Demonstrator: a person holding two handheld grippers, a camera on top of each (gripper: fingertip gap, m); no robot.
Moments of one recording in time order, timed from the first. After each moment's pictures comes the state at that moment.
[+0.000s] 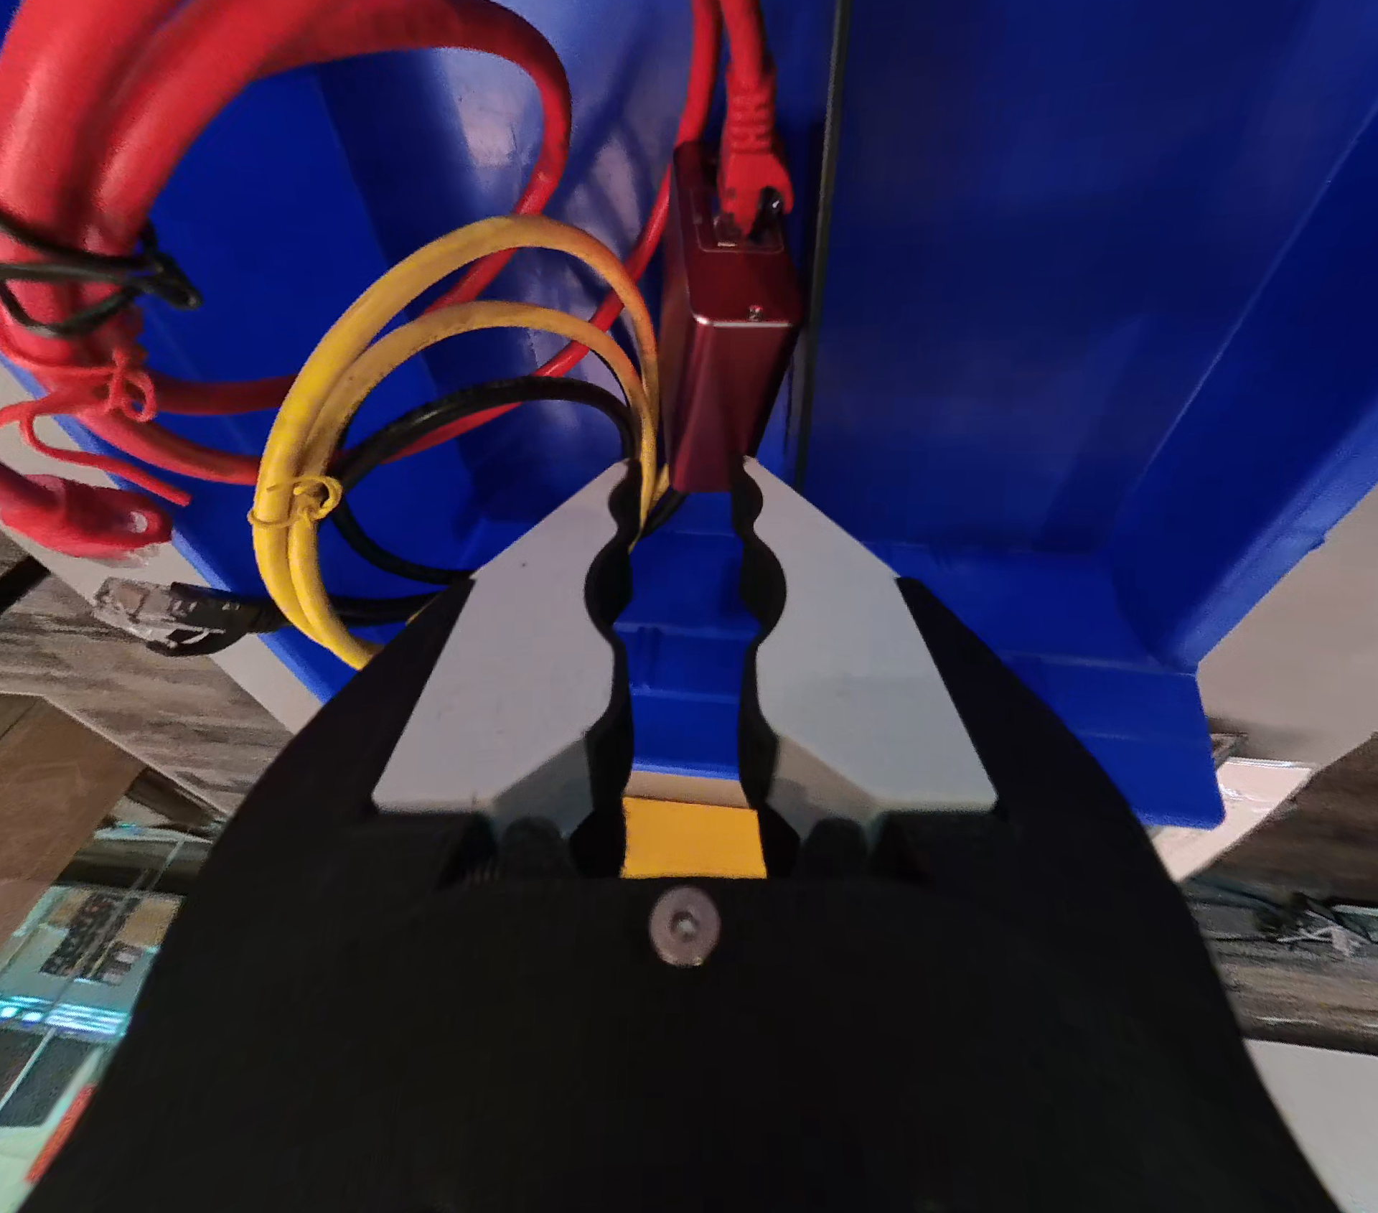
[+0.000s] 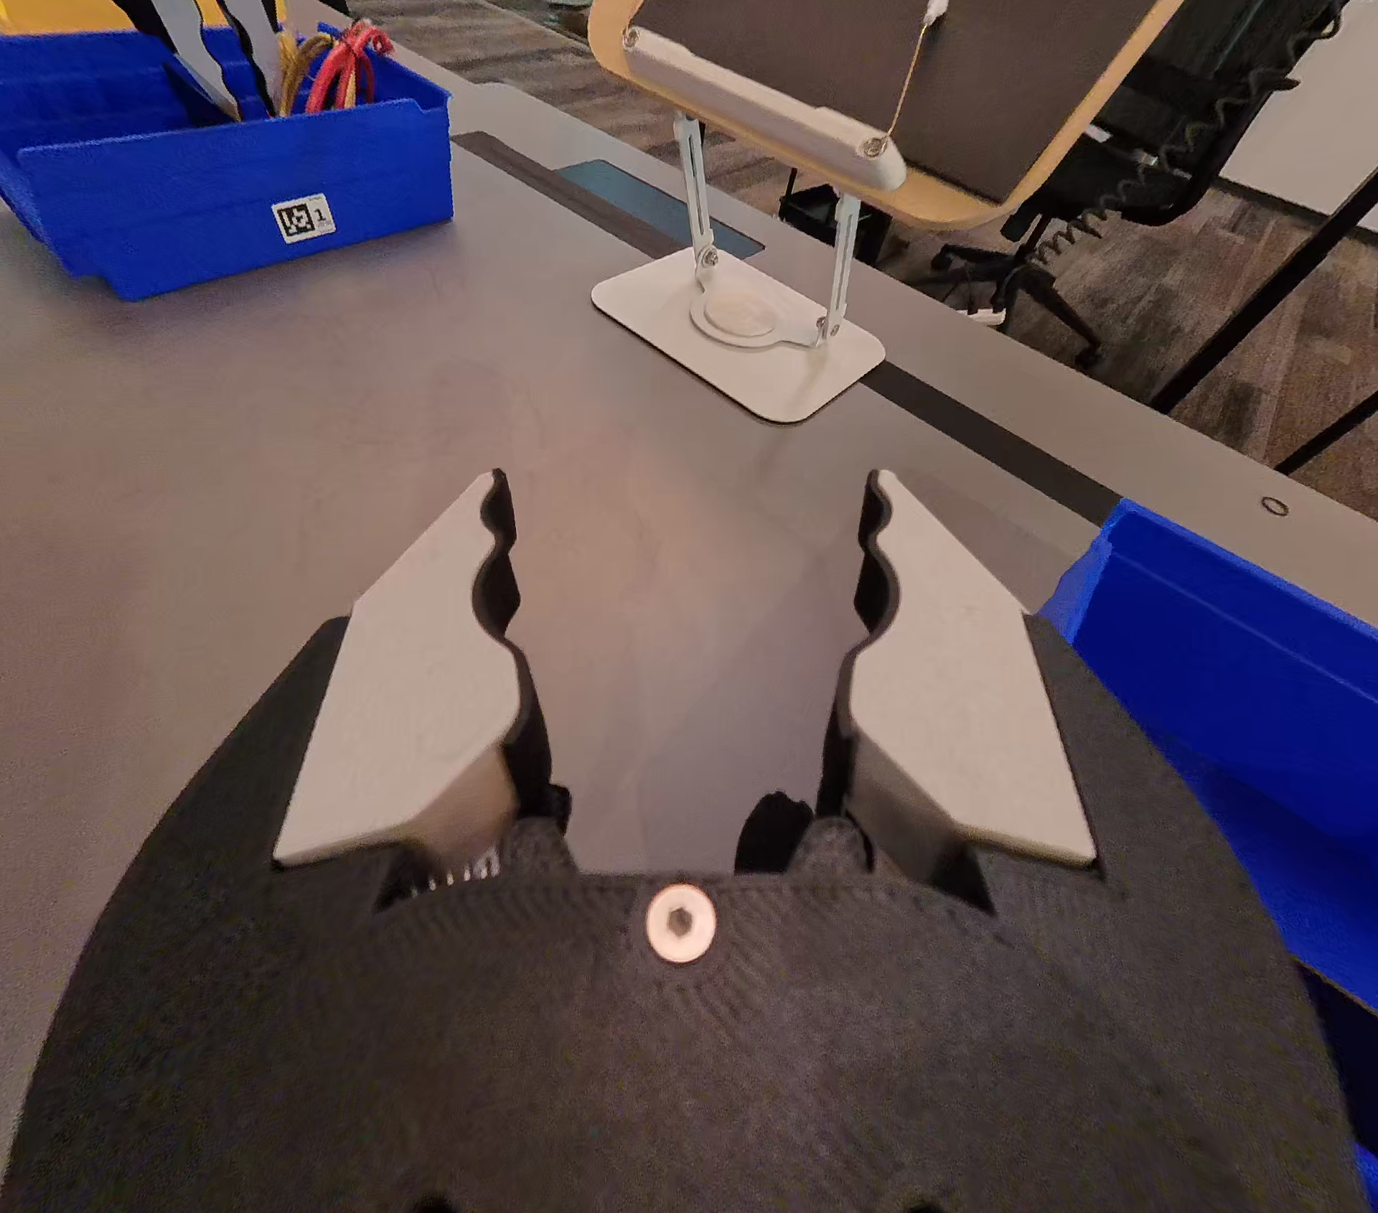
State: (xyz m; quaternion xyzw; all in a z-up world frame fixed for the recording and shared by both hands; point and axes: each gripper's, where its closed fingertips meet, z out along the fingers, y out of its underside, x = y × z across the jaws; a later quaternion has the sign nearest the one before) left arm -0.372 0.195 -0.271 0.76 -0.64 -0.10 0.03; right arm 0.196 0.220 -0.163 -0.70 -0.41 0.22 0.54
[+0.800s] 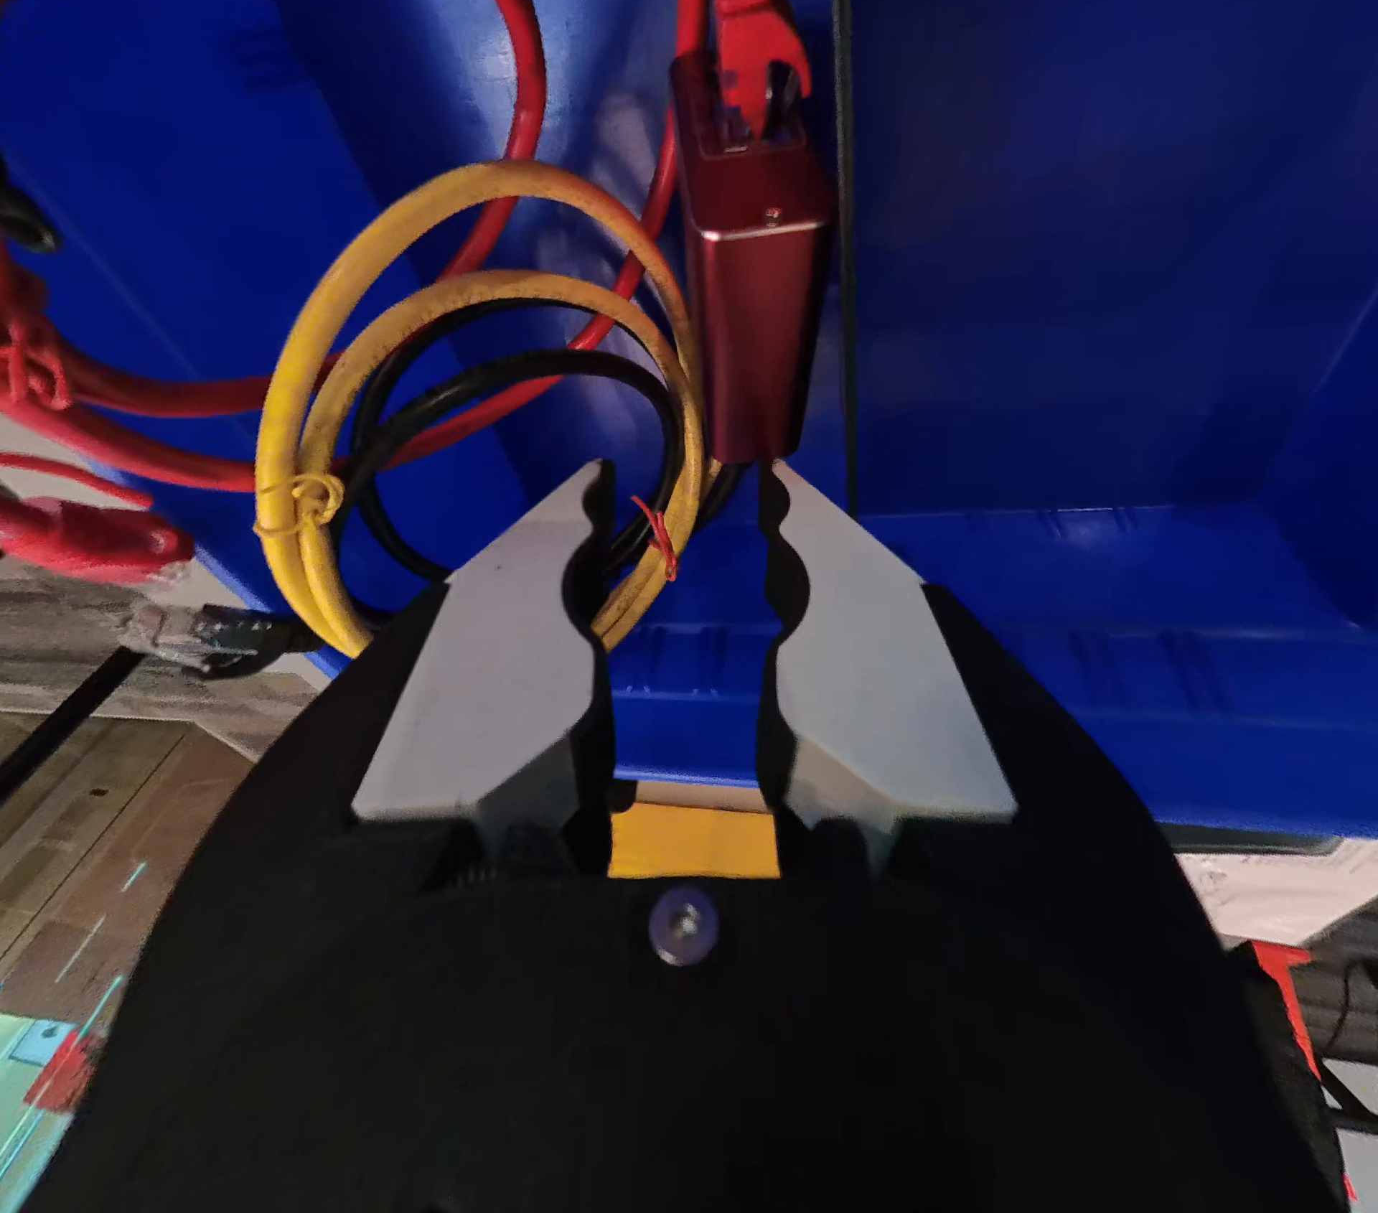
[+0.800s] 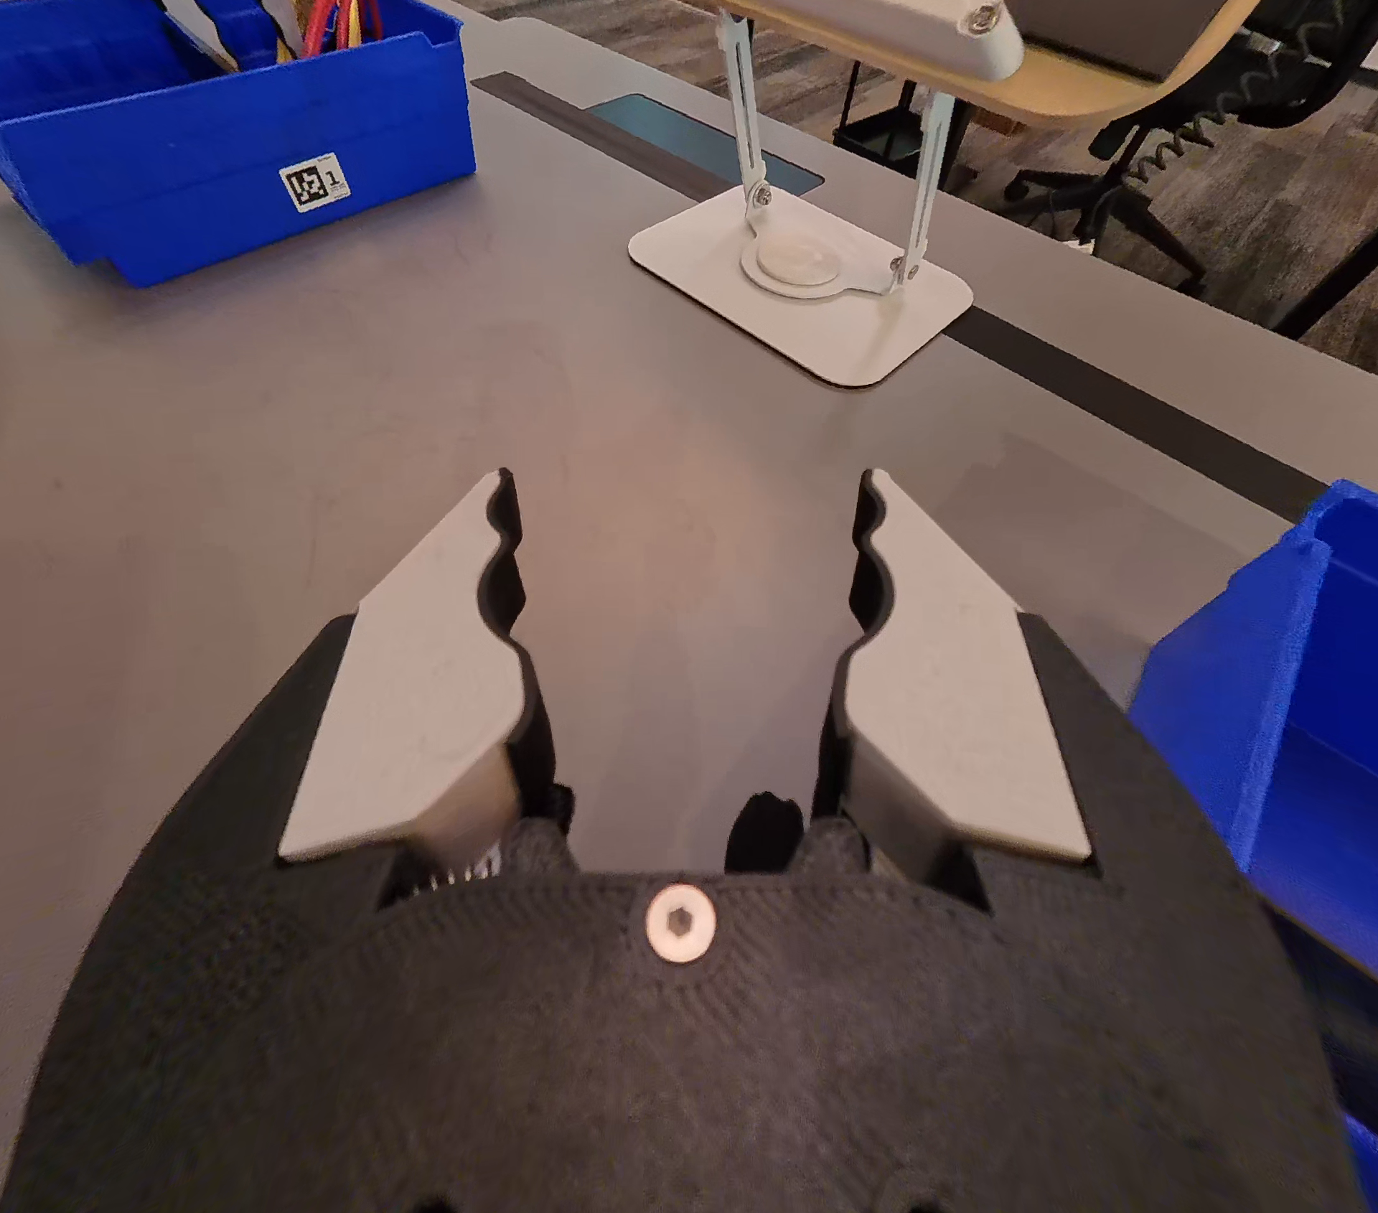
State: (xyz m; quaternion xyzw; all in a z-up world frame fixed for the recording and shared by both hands) left arm -0.385 0.204 -0.280 0.71 -0.69 -0.12 0.01; right arm 0.161 0.230 -0.200 -0.72 -0.41 0.25 0.50
